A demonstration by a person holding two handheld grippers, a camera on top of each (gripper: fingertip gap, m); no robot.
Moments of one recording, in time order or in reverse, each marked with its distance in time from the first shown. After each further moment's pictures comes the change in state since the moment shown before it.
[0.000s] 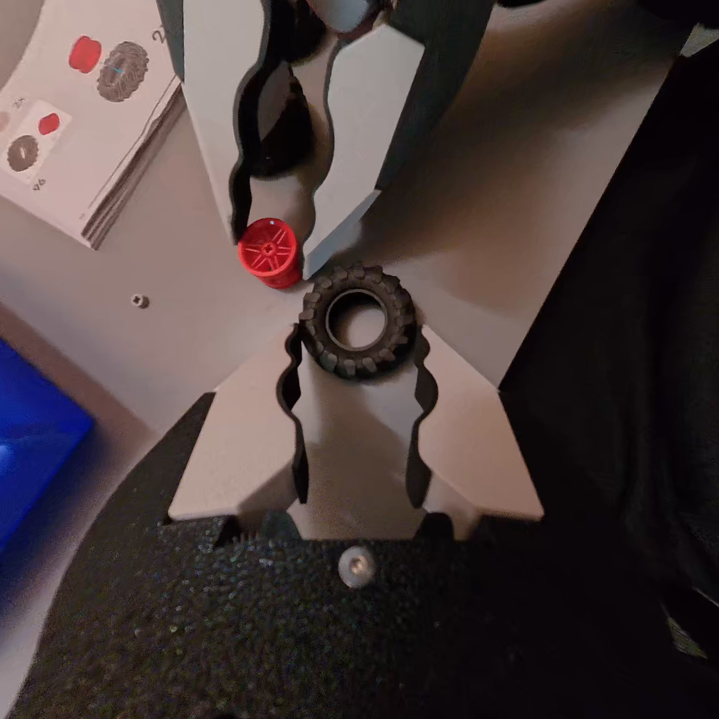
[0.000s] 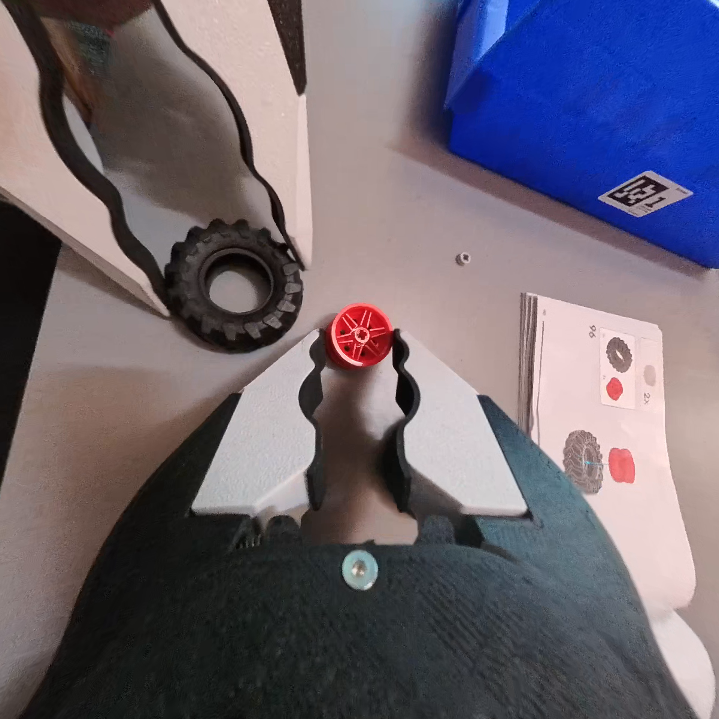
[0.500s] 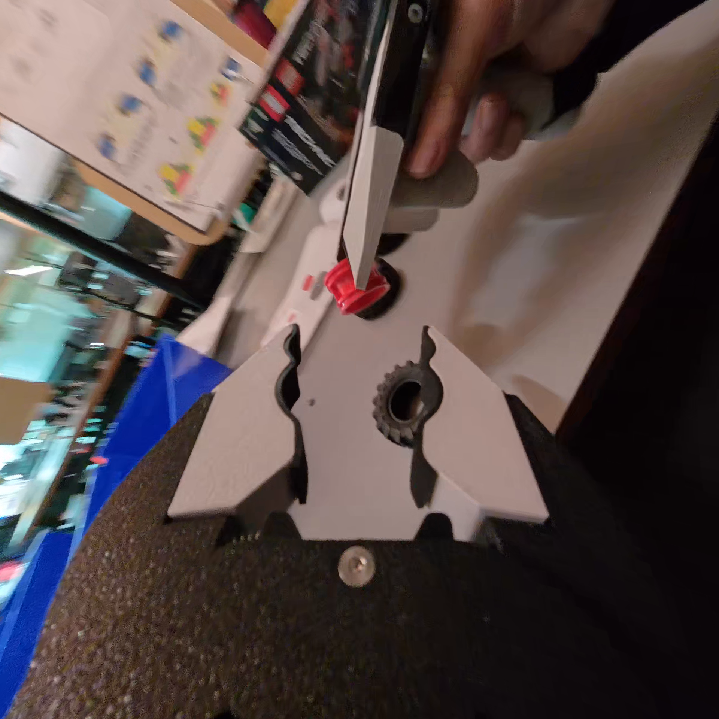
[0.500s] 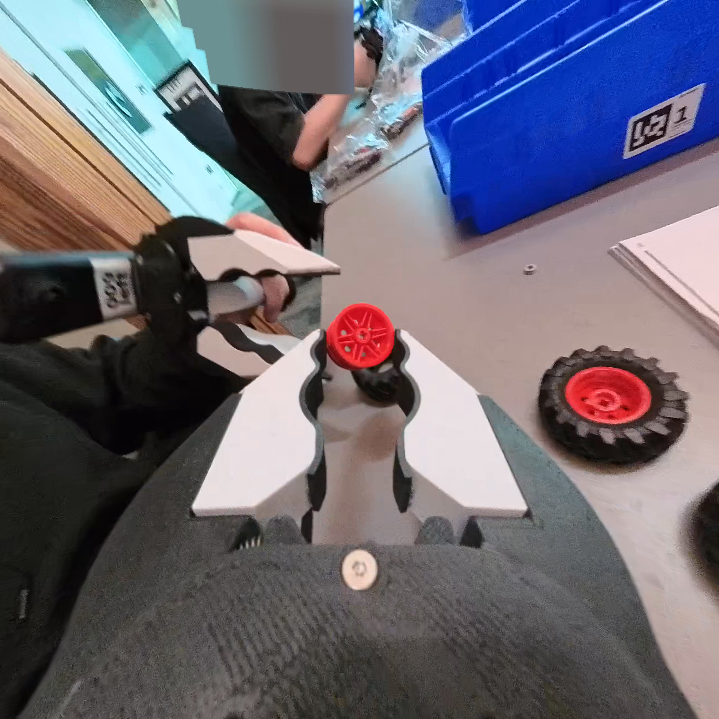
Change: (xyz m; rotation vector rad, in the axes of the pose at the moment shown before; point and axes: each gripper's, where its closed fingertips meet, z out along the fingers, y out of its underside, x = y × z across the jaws) left arm 0.003 -0.068 -0.047 0.335 -0.544 0.395; right arm -0.023 -0.040 -0.085 0.566 -0.303 0.747
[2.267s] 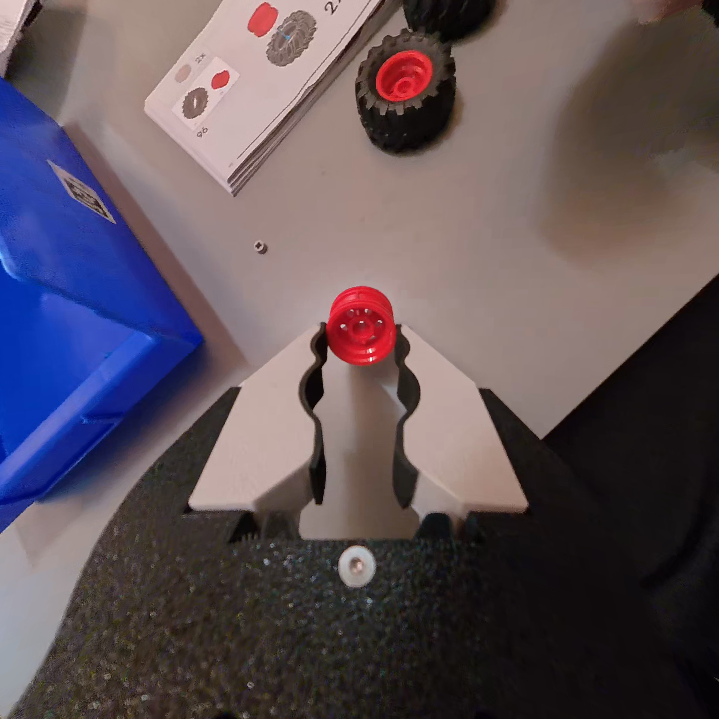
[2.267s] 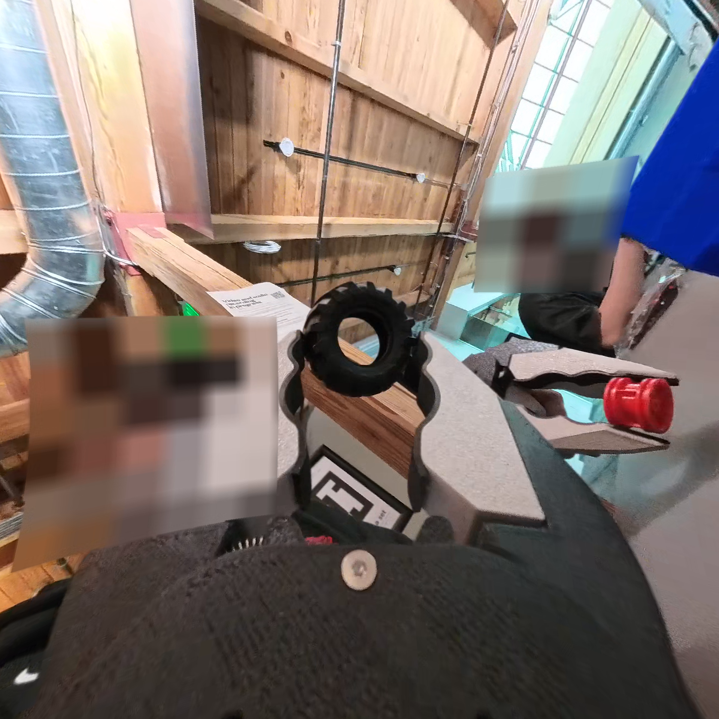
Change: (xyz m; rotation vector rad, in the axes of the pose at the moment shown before) left arm -0.003 0.094 0.008 -0.454 0.274 -0.460; right arm -0.016 -0.074 -0.055 0.665 -0.763 0.784
